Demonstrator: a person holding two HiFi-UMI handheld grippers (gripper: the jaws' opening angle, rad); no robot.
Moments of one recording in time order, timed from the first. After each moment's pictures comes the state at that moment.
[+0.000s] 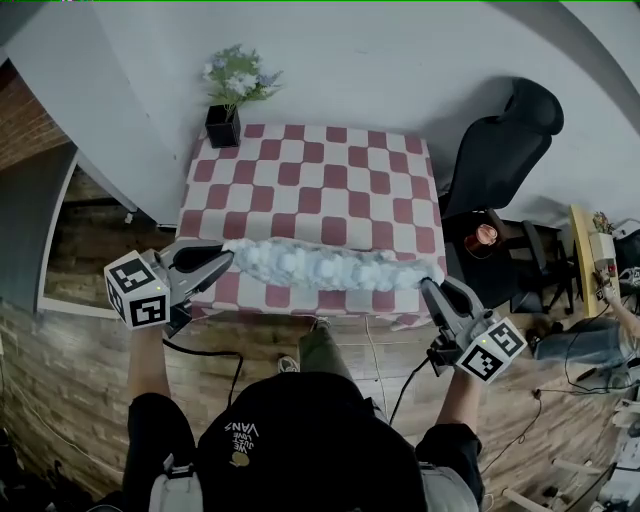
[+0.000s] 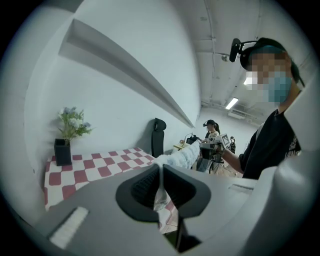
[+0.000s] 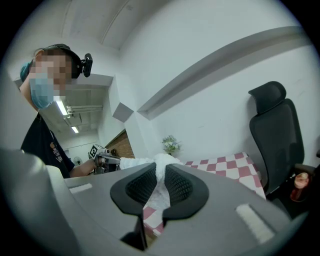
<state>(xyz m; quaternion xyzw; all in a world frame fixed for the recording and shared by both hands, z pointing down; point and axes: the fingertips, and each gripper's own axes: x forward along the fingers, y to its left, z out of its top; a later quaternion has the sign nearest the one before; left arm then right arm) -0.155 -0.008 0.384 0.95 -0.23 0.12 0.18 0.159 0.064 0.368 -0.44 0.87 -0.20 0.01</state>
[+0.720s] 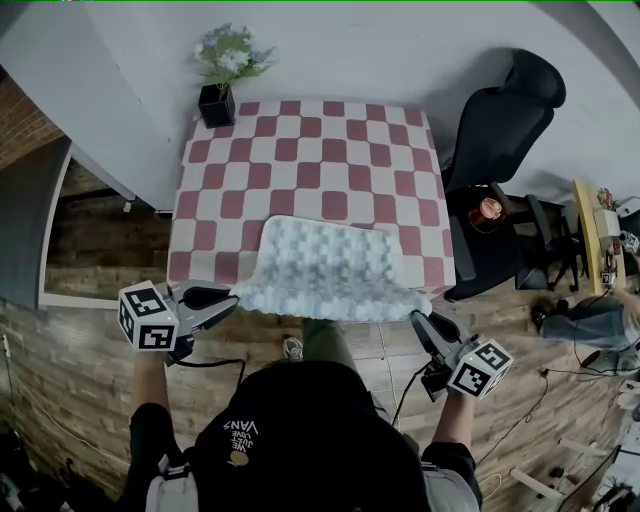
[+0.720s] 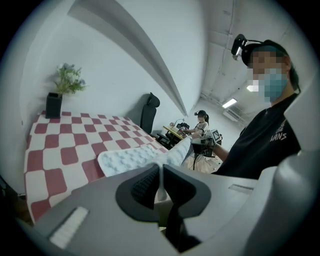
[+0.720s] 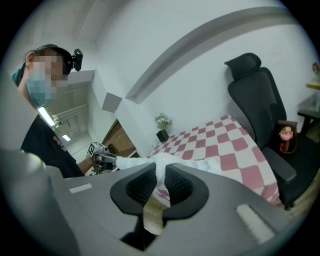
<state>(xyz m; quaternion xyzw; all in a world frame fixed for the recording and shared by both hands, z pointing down) -0.159 0.081 0.468 0.93 -0.14 0.20 0.29 0.157 0.146 0.458 -0.45 0.83 -0.33 -0.03</state>
